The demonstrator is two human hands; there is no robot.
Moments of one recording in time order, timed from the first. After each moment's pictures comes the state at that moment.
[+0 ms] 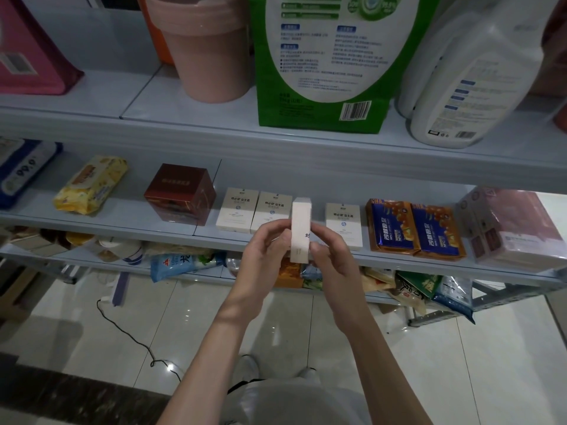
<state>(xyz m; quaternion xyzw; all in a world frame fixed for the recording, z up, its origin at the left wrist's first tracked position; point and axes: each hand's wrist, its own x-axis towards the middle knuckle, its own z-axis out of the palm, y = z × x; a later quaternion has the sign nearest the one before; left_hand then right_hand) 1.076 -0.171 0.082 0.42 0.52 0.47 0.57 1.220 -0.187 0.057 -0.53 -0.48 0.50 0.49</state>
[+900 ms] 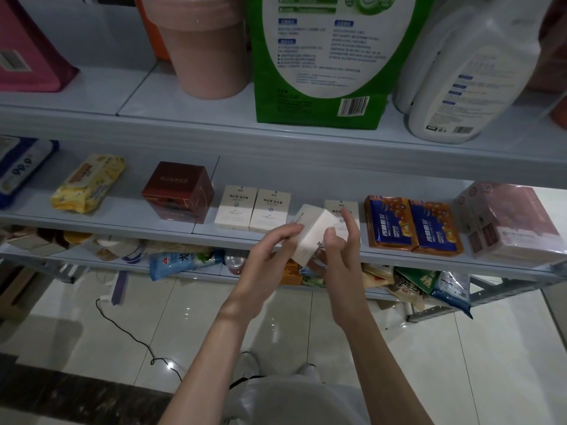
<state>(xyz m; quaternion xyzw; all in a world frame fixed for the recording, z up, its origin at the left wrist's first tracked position) 1.076 -0.172 0.076 0.44 0.50 0.43 0.60 1.216 -0.188 0.063 -0.54 -0.39 0.52 0.54</state>
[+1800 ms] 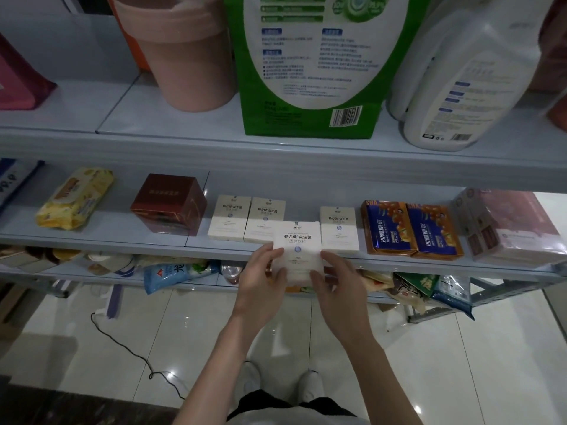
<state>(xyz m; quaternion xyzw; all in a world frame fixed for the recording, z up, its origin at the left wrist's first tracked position) 1.075 -0.158 0.014 0.55 0.62 0.36 0.42 1.236 -0.183 0.001 -0.68 -0.53 0.32 0.39</state>
